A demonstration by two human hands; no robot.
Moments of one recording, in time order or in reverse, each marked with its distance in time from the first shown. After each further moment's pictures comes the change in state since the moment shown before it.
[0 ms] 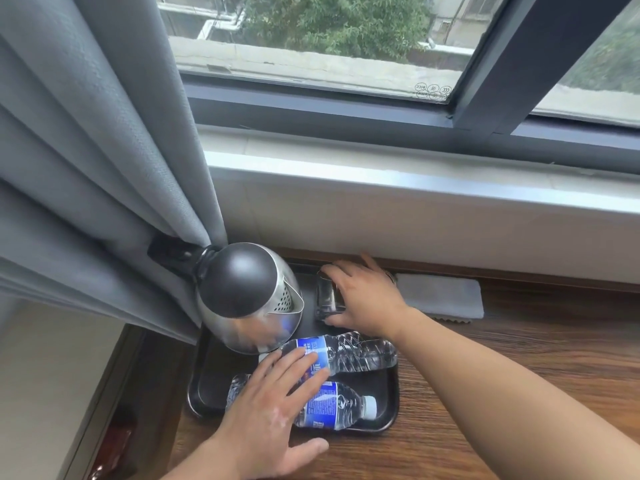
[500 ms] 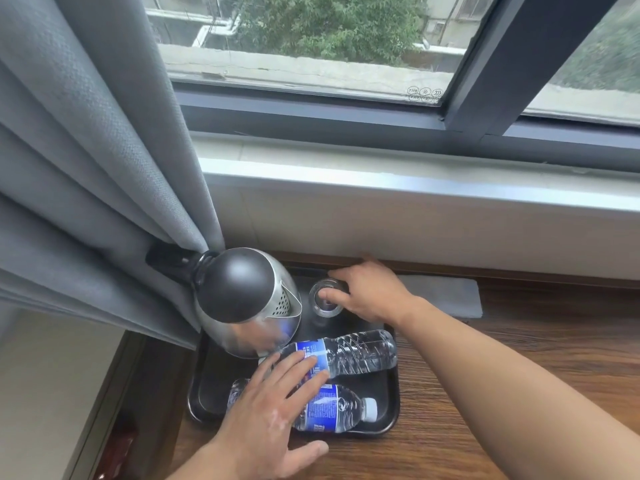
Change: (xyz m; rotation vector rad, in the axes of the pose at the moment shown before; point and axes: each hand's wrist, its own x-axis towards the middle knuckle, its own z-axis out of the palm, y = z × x) left_hand 0.001 -0.003 -0.001 -0.018 0.008 0.009; right_hand 0.007 0.005 -0.030 0.078 -0.055 0.072
